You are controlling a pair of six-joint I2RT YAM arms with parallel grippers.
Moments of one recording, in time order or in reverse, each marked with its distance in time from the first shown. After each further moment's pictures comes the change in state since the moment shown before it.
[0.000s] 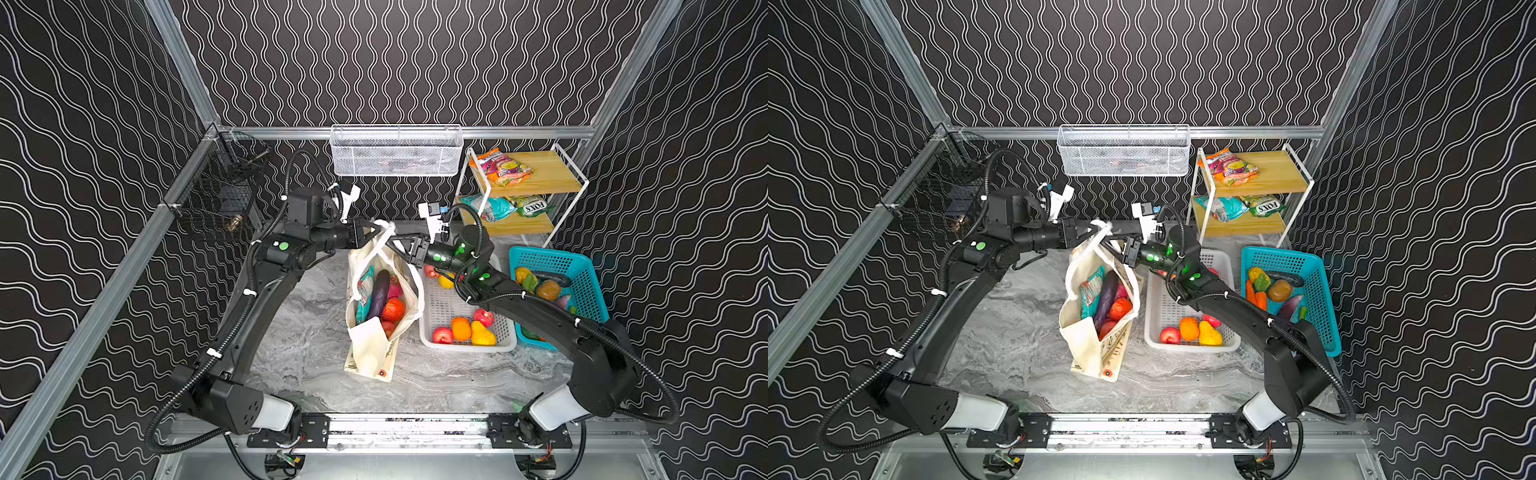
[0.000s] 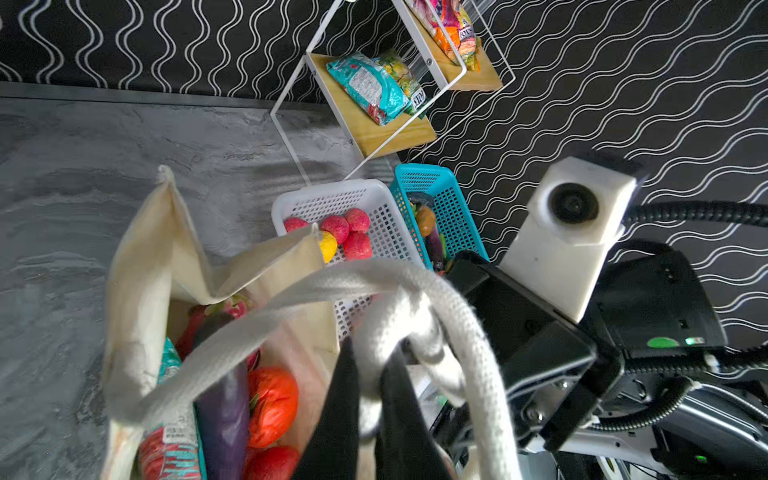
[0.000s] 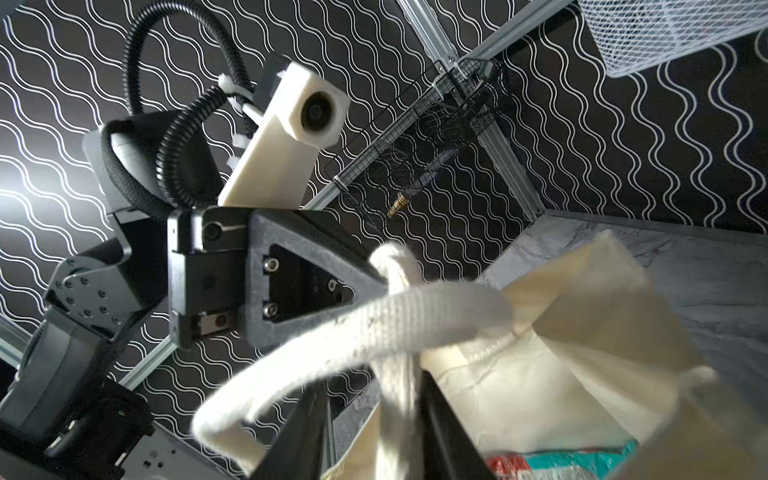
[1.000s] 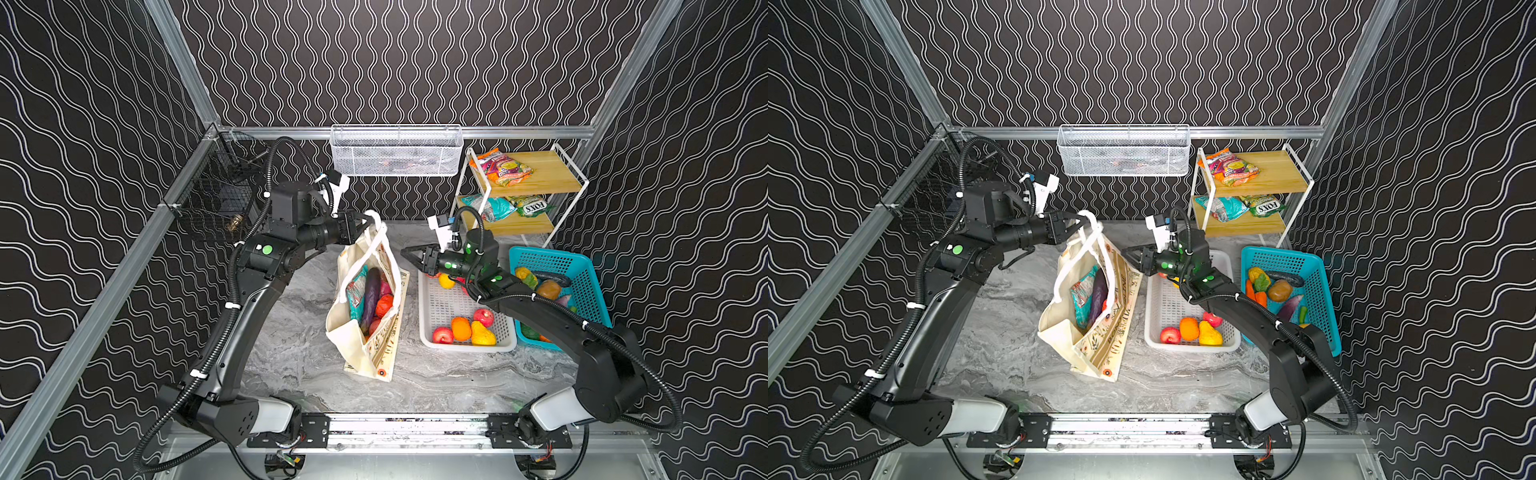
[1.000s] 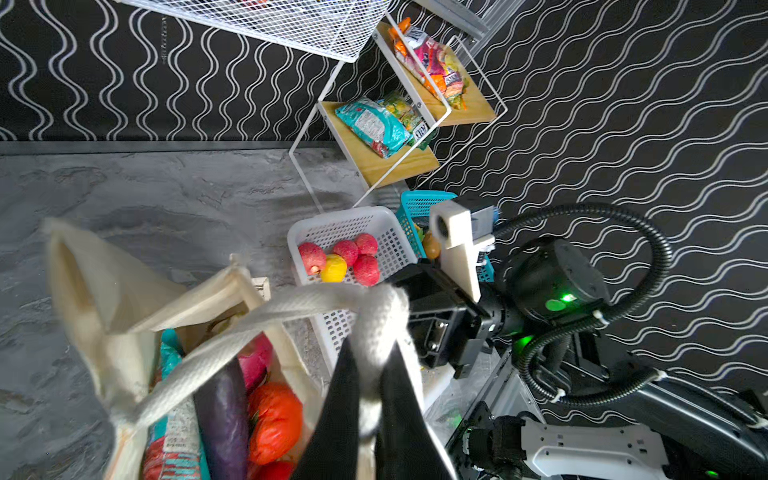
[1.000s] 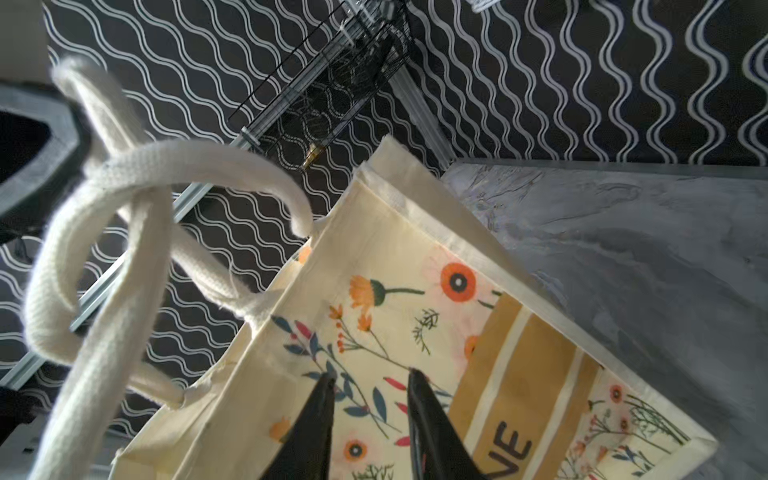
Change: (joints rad) left arm 0.001 -0.052 0.079 -0.040 -0.033 0.006; right arm -0.084 -0.031 -0.086 -0.203 -0.017 -0.168
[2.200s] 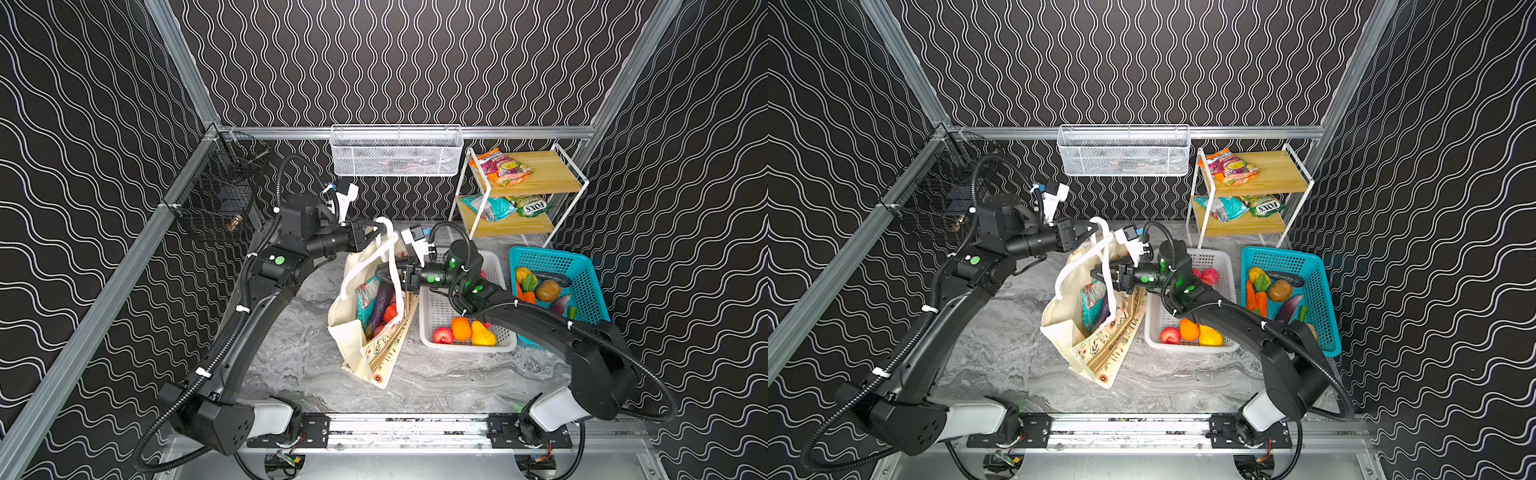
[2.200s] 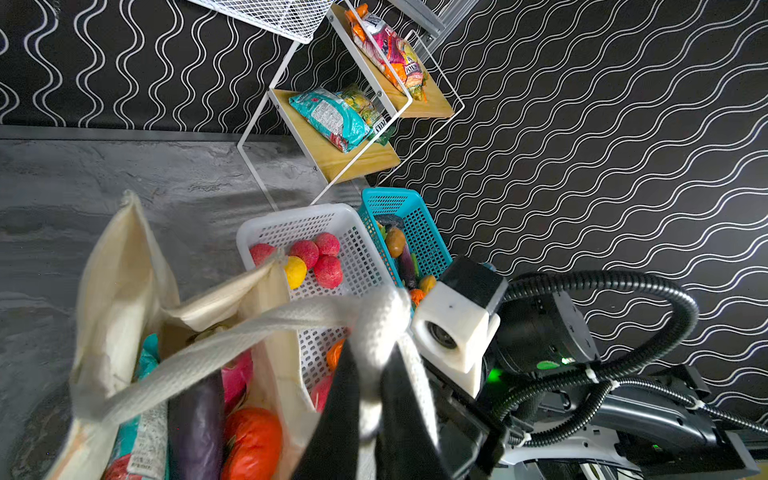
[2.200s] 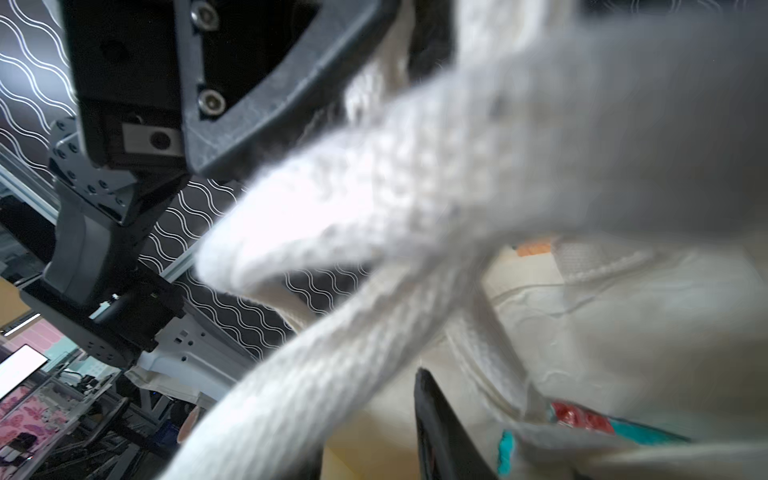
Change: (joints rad) left arm -0.048 -0.056 -0.211 0.233 0.048 -0.109; right arm 0.147 0.047 -0.031 0.299 -0.168 0.123
